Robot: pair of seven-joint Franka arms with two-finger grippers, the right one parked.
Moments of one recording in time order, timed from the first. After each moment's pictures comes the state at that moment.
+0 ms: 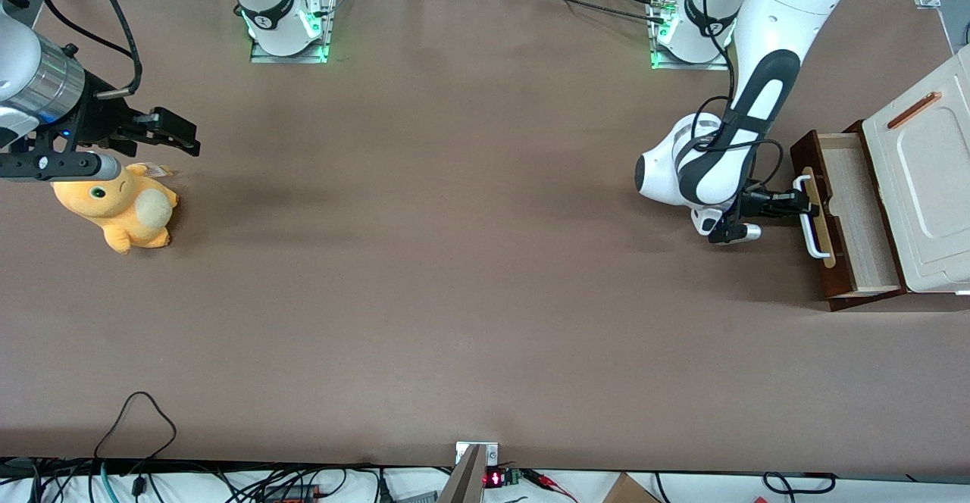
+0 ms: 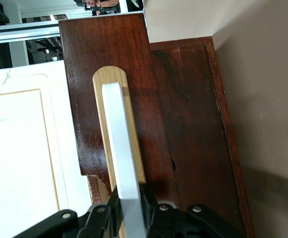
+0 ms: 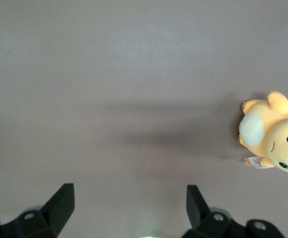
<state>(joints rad) -0.14 0.51 -0.17 -2.17 1.40 1.57 -0.96</state>
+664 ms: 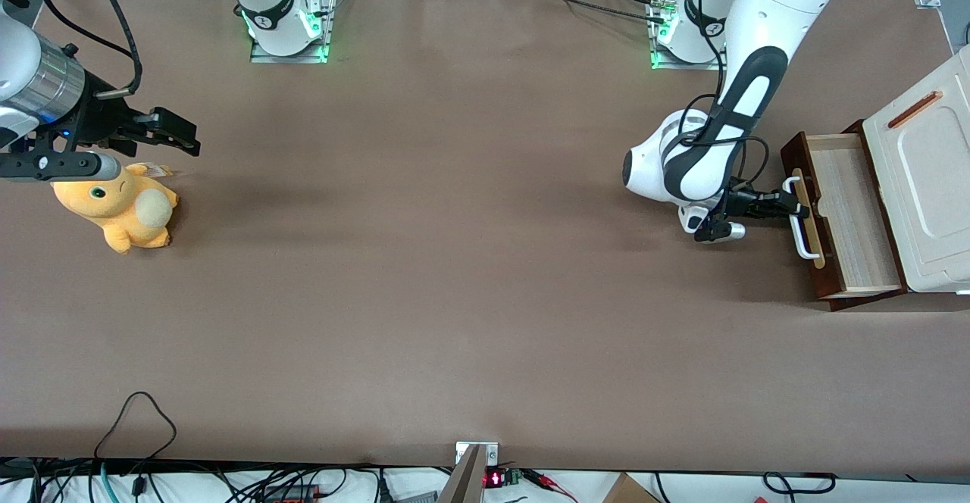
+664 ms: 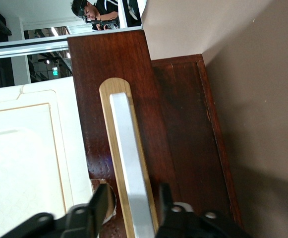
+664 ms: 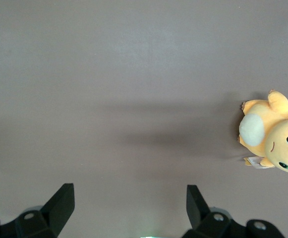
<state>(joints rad) -0.15 0.51 -0.21 -2.16 1.40 1.56 -0.95</state>
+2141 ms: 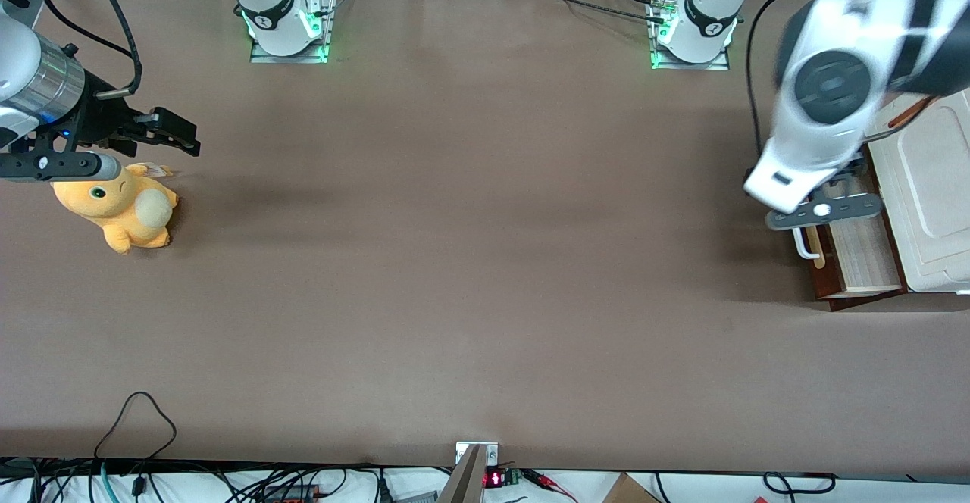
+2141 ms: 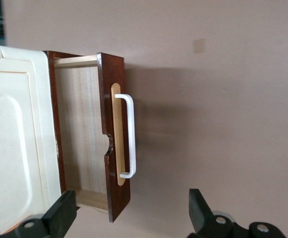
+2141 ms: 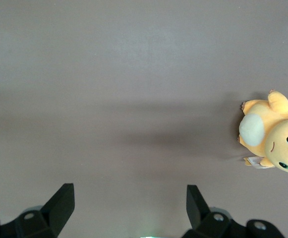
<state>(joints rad) -0.02 0.12 -0.19 -1.71 0.36 1.63 -0.32</state>
